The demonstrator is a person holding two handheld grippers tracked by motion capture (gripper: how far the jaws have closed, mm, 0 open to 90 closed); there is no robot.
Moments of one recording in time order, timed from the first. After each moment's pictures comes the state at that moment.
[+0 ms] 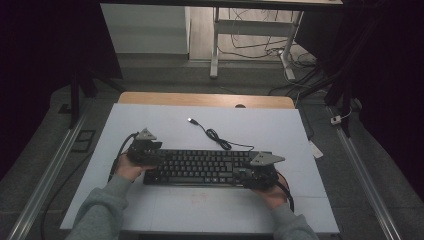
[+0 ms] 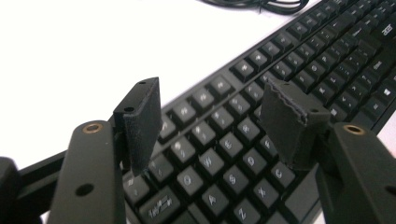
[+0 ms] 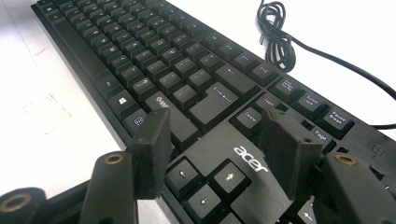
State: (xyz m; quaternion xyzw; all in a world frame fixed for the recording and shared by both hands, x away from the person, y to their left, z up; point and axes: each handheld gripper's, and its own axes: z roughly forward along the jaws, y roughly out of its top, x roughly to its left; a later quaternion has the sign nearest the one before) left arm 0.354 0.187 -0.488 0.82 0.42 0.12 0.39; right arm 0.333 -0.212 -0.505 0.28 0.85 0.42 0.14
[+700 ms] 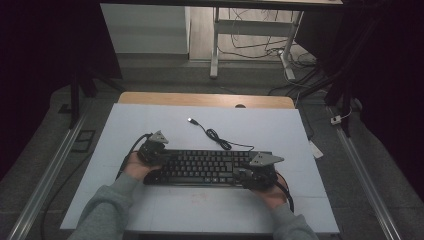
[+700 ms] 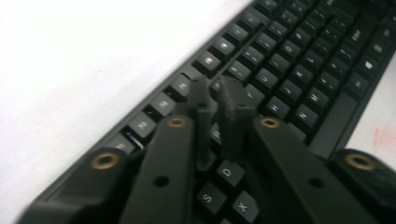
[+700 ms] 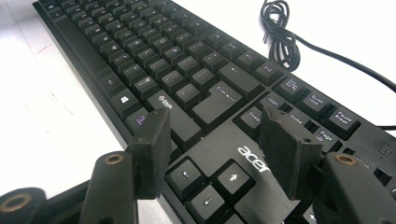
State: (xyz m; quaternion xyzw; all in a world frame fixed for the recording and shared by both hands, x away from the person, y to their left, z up) left arm 0.361 0.162 -0.498 0.86 0.35 0.08 0.36; right arm 0.332 -0.211 -0.507 0.28 0.85 0.42 0.14
